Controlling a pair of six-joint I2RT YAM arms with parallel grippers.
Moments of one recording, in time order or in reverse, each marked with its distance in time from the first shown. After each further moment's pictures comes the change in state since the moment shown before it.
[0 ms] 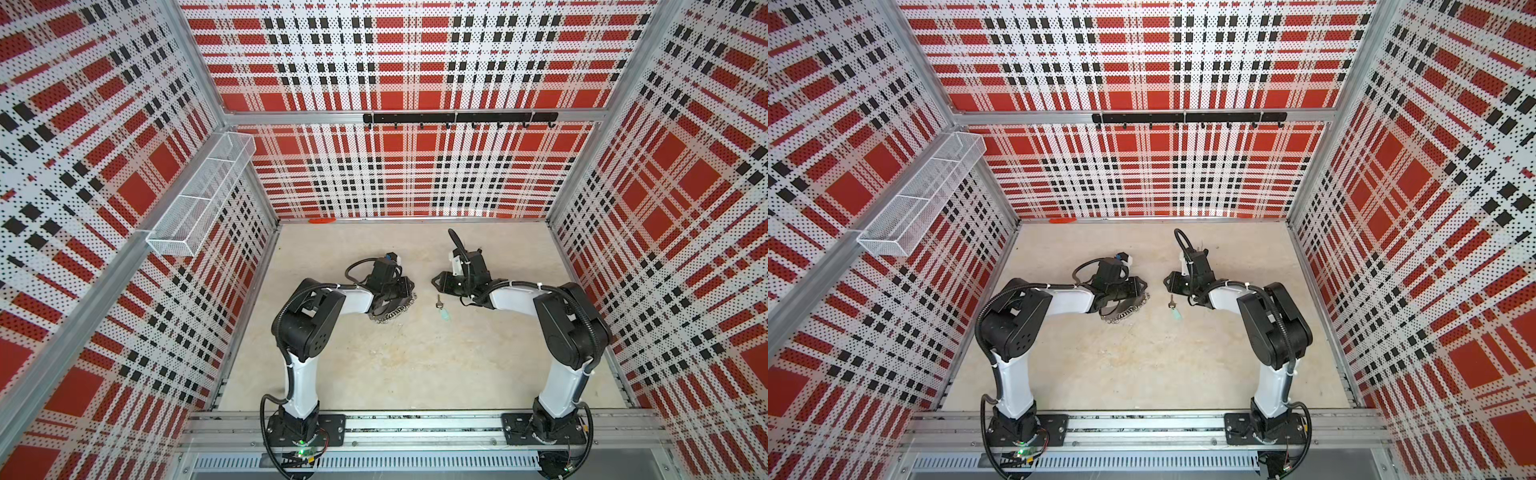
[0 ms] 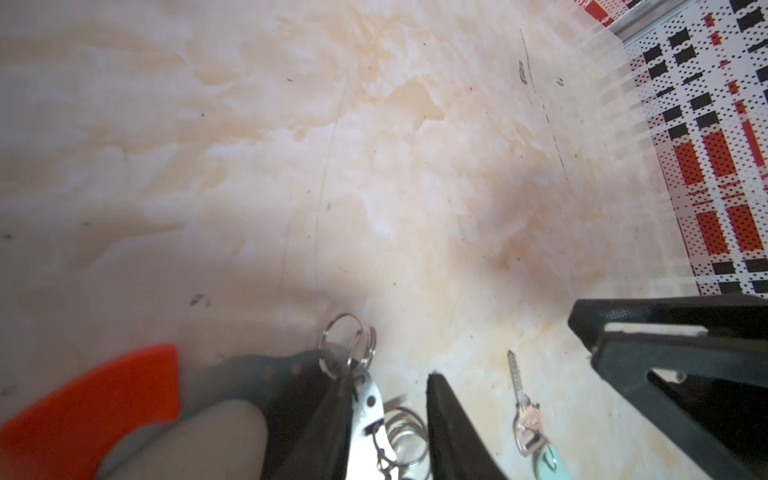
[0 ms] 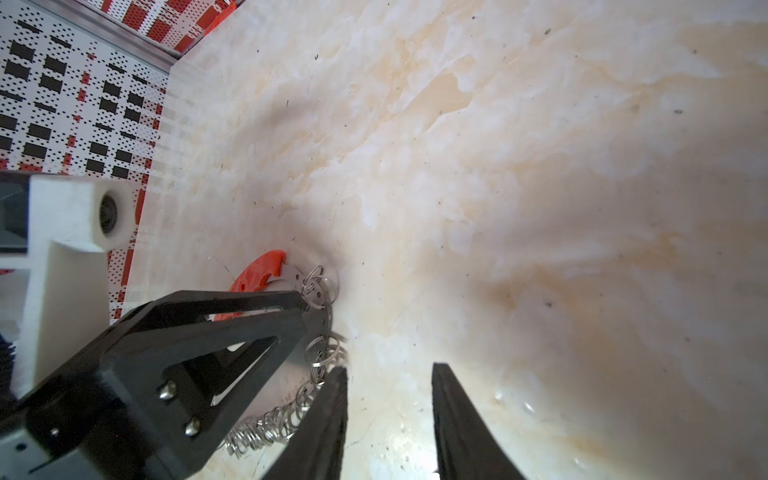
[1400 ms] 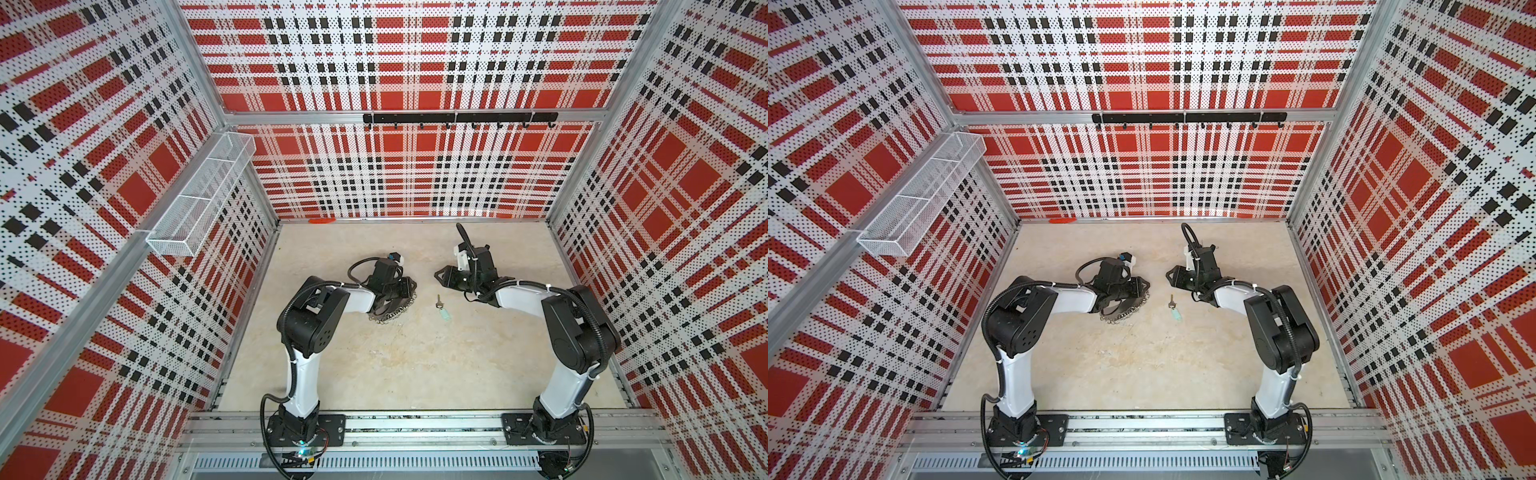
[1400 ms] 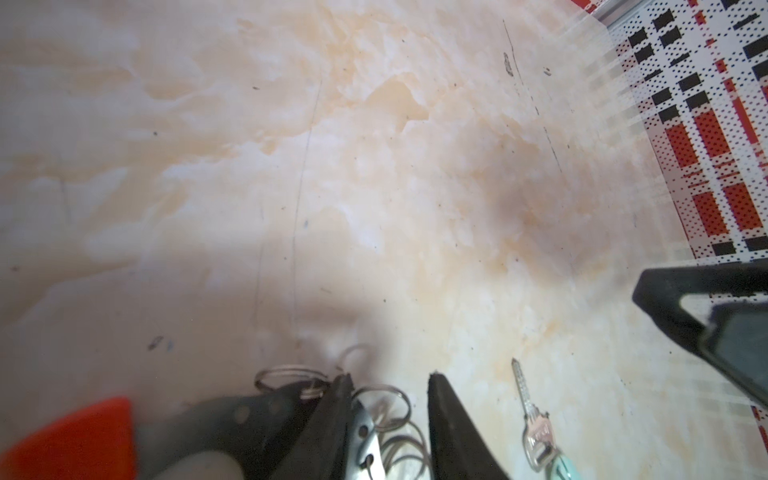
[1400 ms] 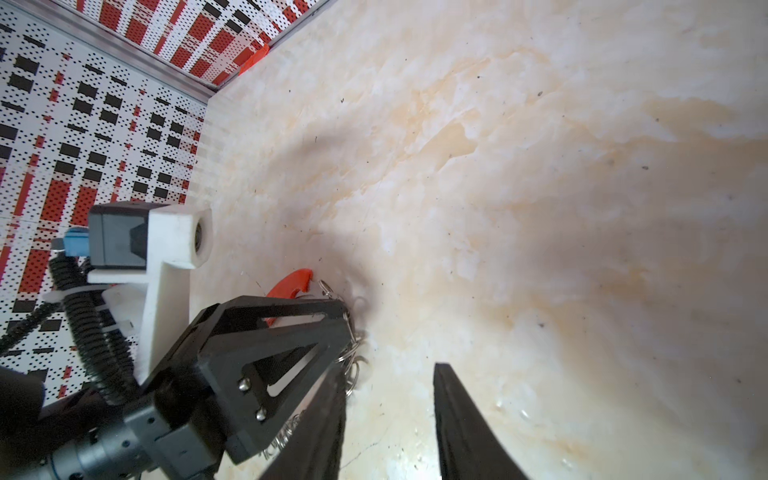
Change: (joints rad) left arm -0.010 0.048 0.020 0.047 0.041 0.103; right arm -0.040 -0.046 -0.003 0.023 -0.048 0.009
